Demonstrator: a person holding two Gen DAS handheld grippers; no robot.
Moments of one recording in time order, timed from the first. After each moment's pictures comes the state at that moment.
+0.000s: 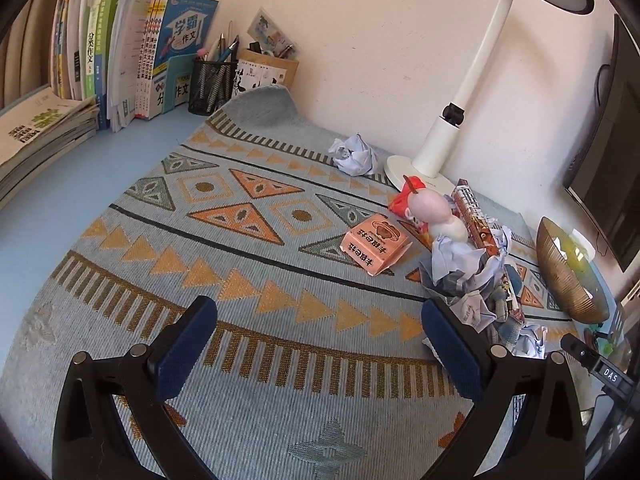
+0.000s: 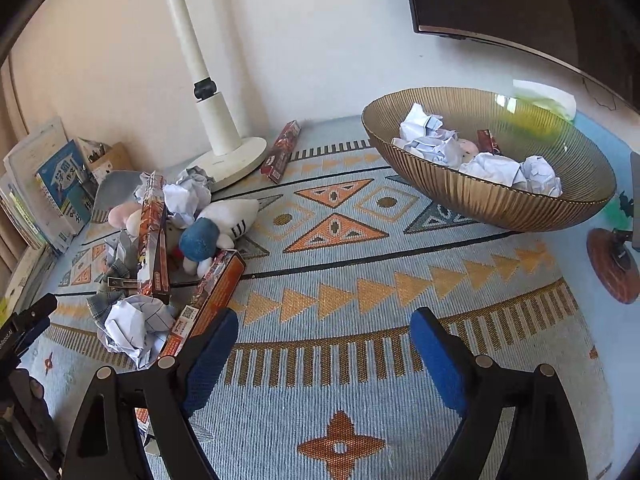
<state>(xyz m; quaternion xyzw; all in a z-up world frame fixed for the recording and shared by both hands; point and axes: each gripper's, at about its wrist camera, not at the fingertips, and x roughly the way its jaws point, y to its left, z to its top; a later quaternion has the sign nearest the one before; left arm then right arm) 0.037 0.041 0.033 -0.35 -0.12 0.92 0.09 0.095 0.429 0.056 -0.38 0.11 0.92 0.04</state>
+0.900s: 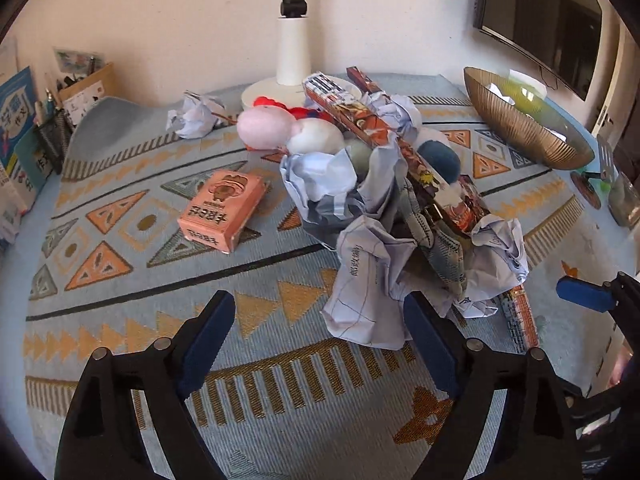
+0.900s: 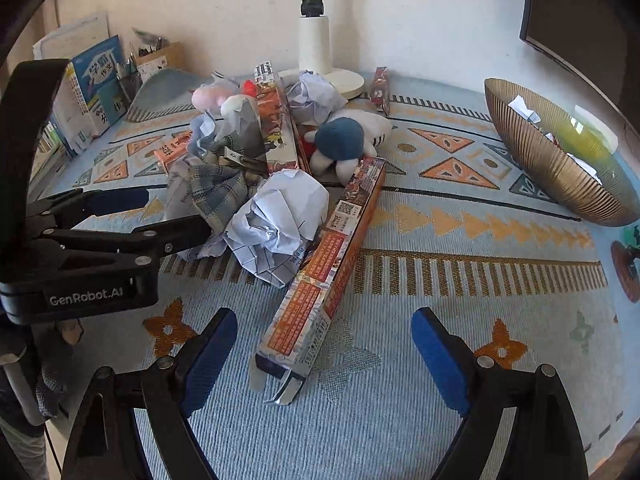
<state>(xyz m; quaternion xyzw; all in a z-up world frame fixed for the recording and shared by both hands) 0.012 0.147 0.026 -0.43 0.10 0.86 0.25 0.102 0.305 0.036 -0.47 0.01 0.88 0.01</state>
